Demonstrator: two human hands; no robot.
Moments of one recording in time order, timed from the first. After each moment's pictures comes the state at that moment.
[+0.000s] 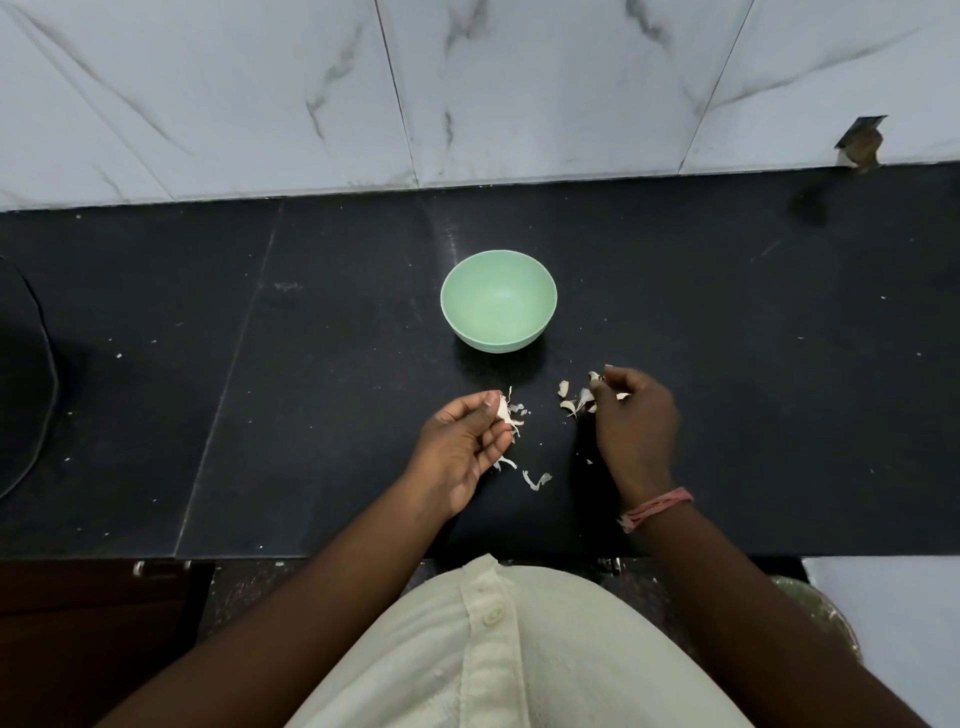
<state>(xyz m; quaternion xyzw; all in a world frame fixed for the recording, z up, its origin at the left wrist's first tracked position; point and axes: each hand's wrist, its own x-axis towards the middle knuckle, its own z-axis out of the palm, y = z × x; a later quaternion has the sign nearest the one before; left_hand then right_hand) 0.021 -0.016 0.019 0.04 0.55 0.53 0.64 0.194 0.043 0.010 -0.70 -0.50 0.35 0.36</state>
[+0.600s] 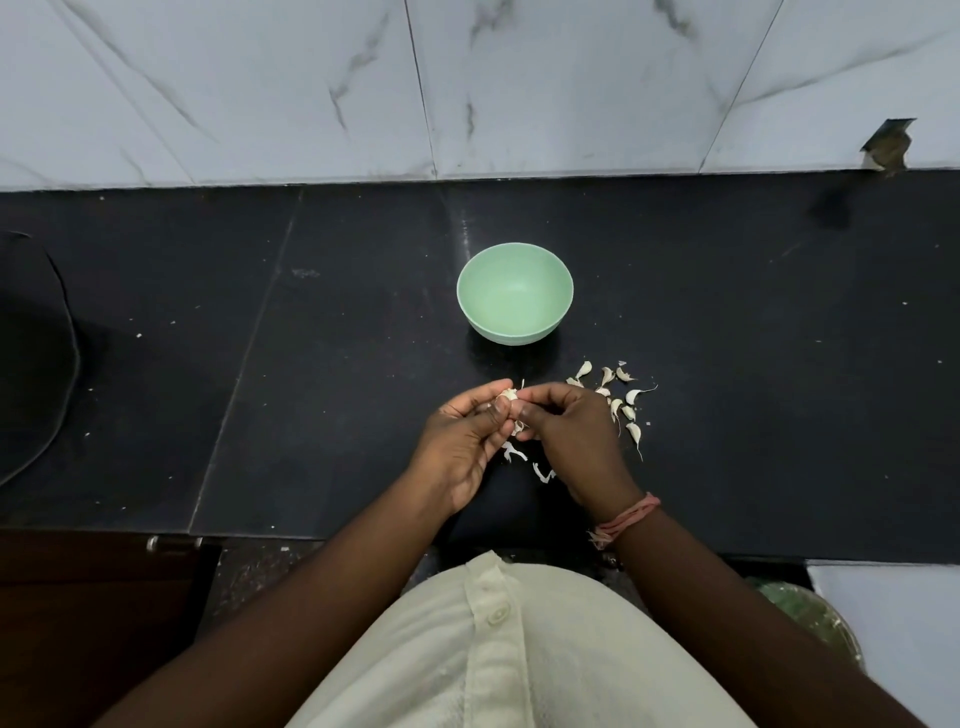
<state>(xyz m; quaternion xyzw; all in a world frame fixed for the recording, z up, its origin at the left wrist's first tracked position) 0.017 -0.028 0.023 0.07 0.50 0.58 0.63 0.143 0.009 0.029 -0.52 -0.48 0.61 0.35</state>
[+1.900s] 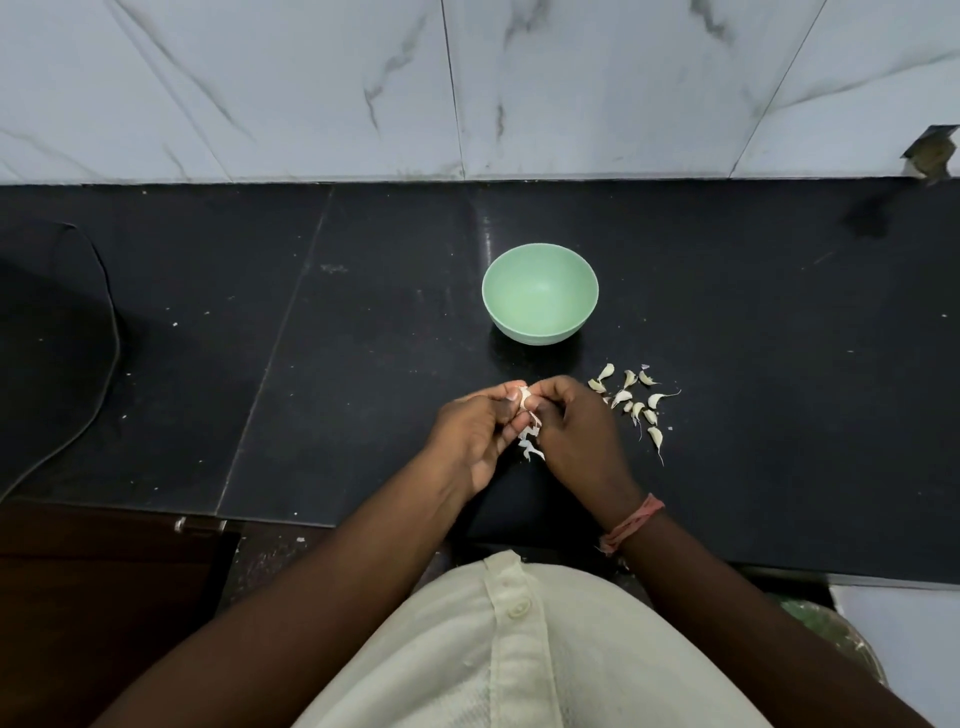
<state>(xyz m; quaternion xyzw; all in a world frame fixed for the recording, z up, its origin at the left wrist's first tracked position) 0.013 -0.020 0.038 0.01 0.58 0.55 0.60 0.131 0.004 0.024 -0.53 -0.65 0.45 0.30</state>
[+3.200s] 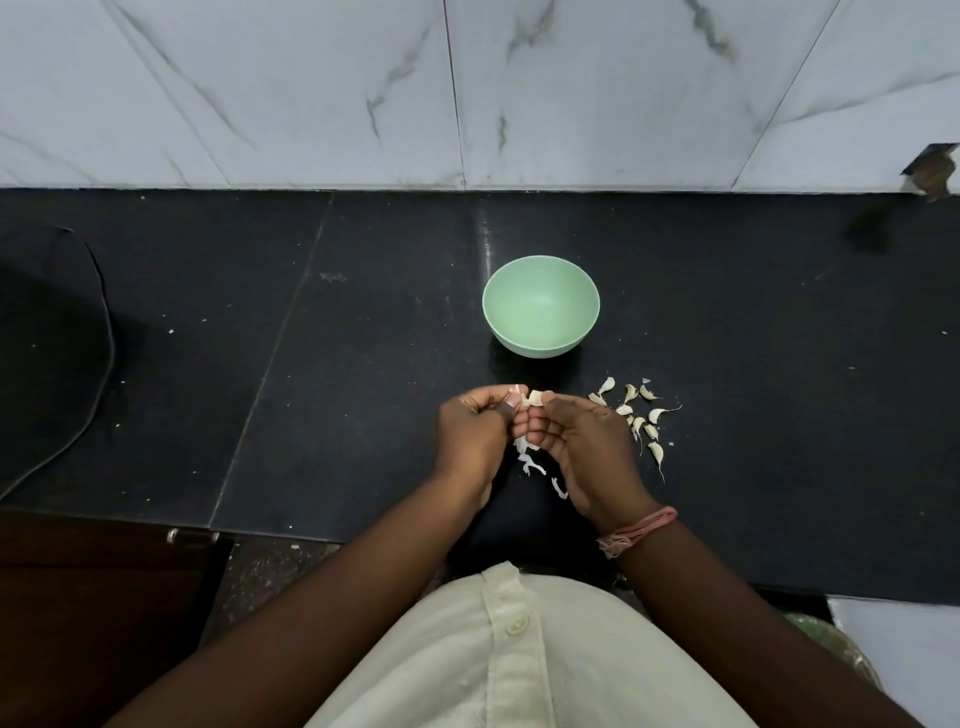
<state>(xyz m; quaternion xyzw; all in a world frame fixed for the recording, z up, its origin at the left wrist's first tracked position) 0.020 -0.017 0.031 0.14 0.64 0.56 0.50 0.126 0.012 0.034 -0.48 -0.25 0.74 0.40</state>
